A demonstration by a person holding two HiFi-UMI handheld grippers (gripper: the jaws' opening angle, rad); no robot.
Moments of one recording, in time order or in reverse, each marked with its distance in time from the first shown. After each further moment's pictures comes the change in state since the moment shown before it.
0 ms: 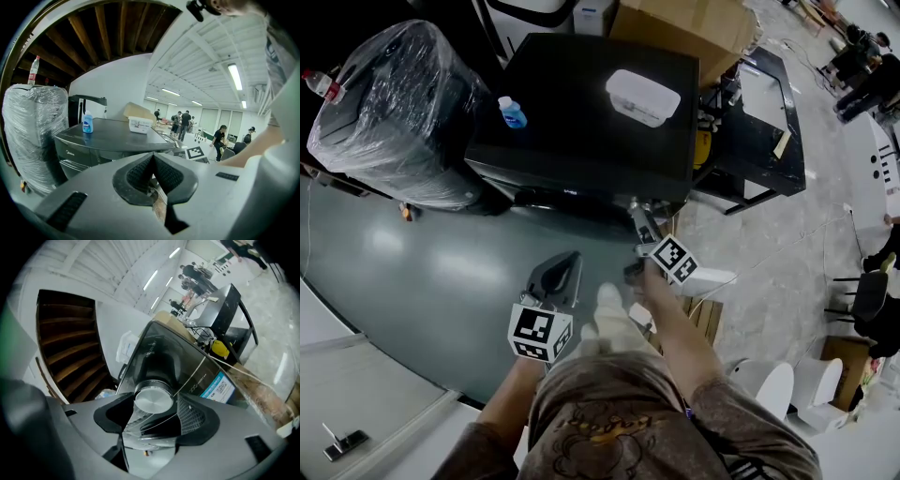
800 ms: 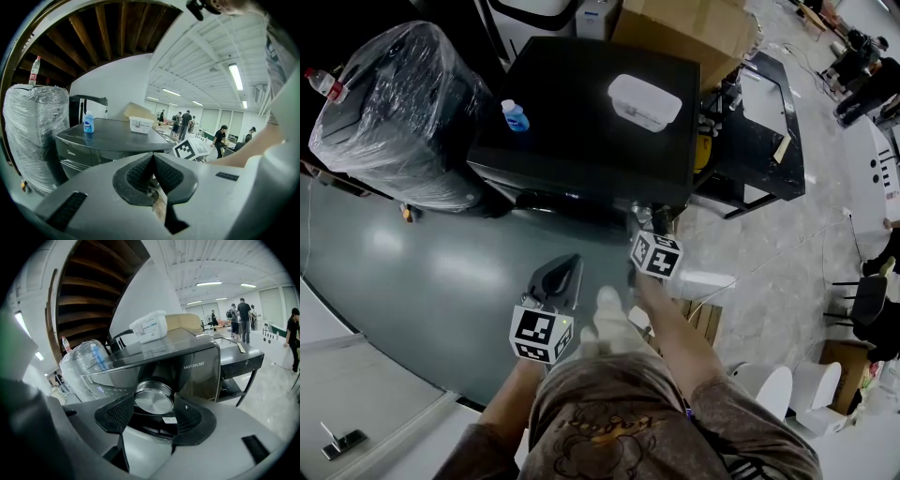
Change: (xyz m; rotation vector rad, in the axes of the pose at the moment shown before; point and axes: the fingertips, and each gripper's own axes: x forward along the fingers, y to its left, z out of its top) left arm 0.000 0.002 -0.001 -0.003 -0.003 0.008; right arm 0.007 0.007 -0.005 -0.662 0.180 -0.259
